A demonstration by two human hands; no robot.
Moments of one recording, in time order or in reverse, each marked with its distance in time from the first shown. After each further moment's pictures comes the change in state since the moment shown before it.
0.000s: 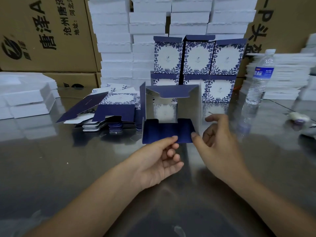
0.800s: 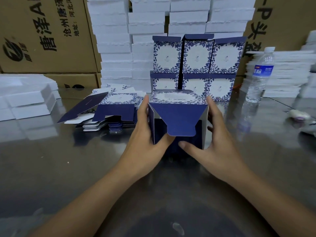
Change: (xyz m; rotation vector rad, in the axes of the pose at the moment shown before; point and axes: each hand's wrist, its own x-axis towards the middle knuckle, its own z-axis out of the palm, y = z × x) left_hand -0.003 0.006 -0.018 0.851 0.103 0.905; right_hand 0.002 0.005 -0.004 0.260 -0.213 -0.123
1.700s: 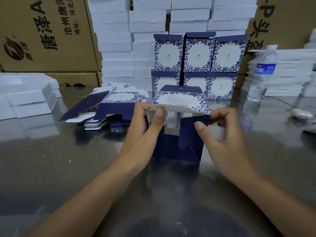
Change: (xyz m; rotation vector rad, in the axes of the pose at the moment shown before) left_hand -0.002 0.017 -0.005 -0.135 0.109 -0.109; right_hand 0.003 0.004 0.001 0.009 0.303 -0.056
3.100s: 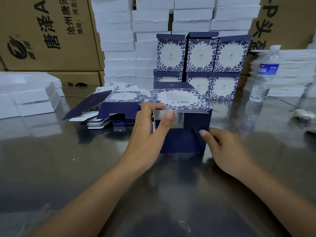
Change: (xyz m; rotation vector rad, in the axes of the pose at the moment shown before) left_hand 0.000 -0.004 0.002 0.066 -0.004 -0.008; right_hand 0.001 0.013 -0.009 -0.431 -0.348 0.095
